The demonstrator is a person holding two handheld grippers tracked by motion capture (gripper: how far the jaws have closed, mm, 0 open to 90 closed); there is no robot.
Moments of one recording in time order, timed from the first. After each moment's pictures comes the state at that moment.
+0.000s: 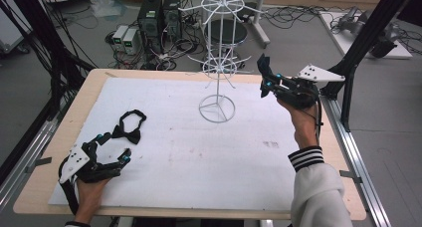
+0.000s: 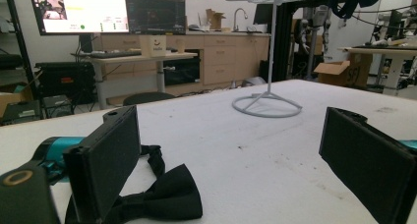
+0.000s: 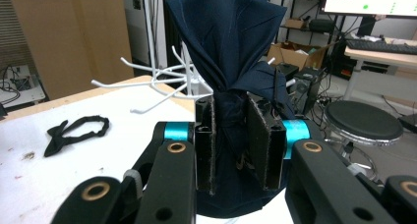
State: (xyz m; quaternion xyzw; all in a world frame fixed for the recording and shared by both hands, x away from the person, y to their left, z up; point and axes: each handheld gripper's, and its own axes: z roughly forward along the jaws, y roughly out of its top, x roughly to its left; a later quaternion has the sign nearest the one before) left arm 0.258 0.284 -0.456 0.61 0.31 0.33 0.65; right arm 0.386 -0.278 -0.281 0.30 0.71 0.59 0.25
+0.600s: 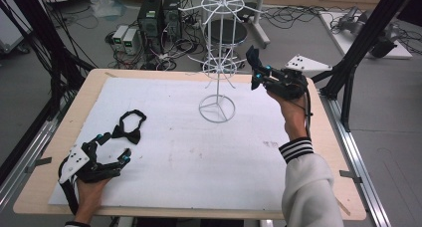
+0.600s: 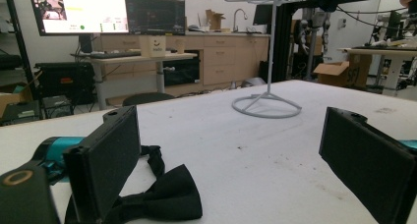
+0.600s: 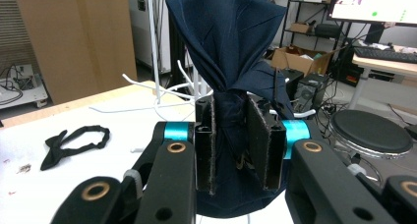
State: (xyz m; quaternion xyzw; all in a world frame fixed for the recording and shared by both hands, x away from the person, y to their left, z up) left arm 0.258 0.284 -0.456 0.61 0.31 0.33 0.65; right arm 0.403 -0.252 -0.270 0.28 0.72 0.59 0.25
